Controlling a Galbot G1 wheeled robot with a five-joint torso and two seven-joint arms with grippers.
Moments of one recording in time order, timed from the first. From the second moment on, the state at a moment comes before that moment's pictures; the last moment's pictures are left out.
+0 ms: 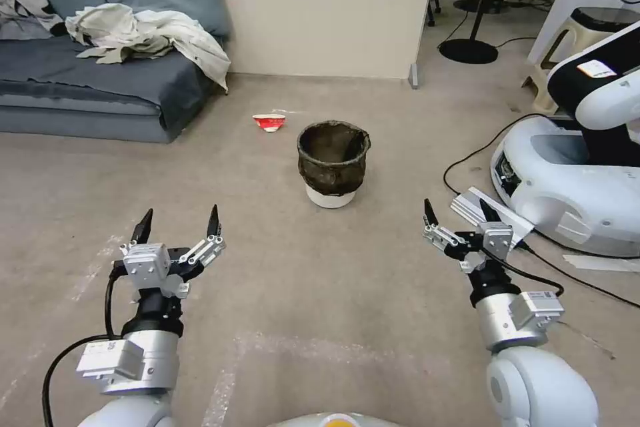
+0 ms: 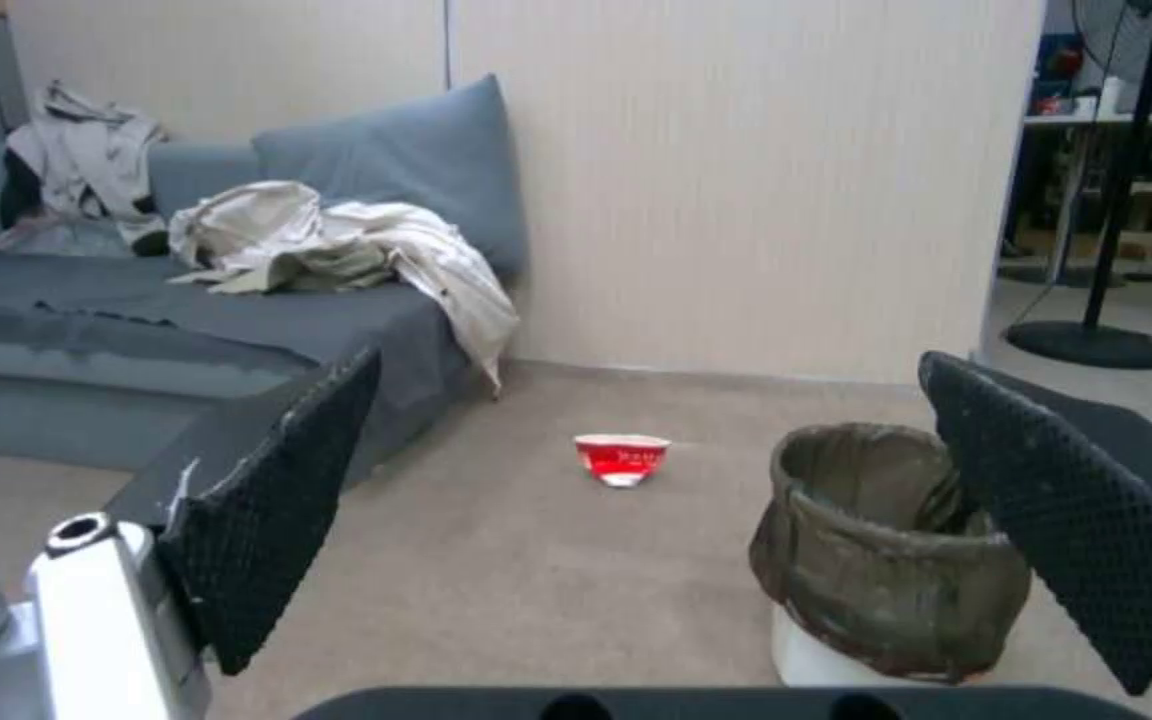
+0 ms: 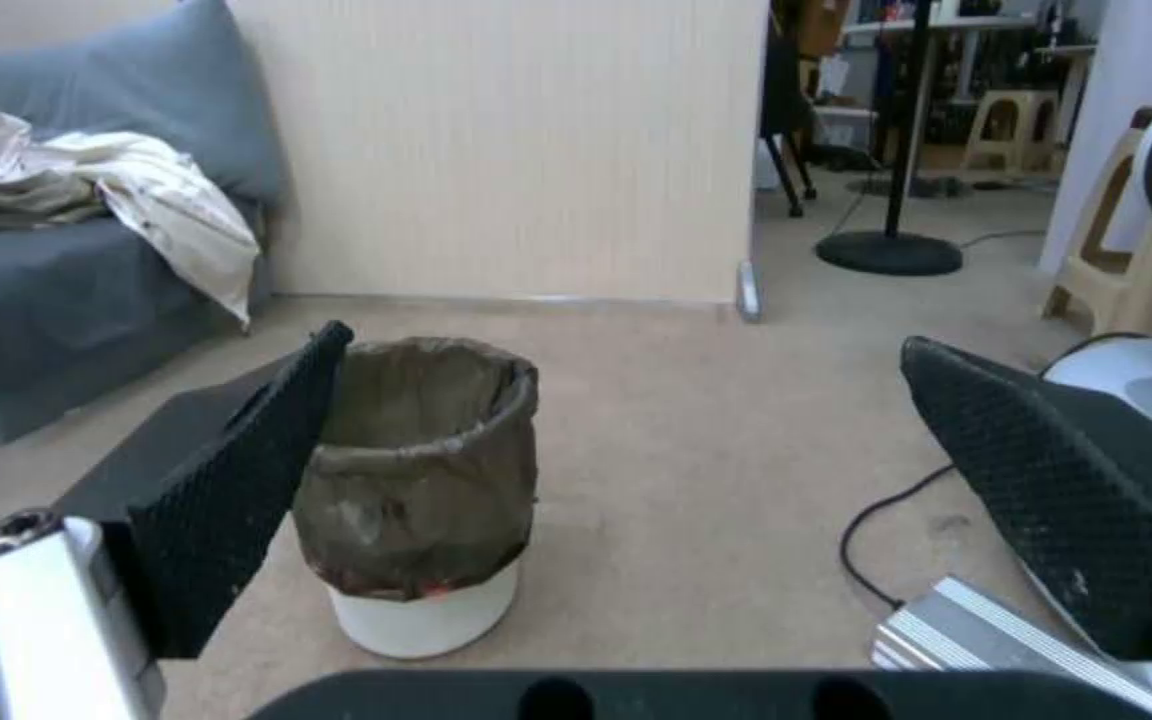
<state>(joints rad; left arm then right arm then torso) 1.83 -1.40 -0.57 -2.48 -0.13 0.00 -0.20 -1.60 1.57 0.59 2.31 0.06 -0.15 -0.08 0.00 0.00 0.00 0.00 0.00</state>
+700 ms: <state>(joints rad) 1.83 -1.40 -0.57 -2.49 -0.14 0.00 -0.20 -1.60 1.57 0.59 2.32 0.06 -0.15 -0.08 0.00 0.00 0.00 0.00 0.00</state>
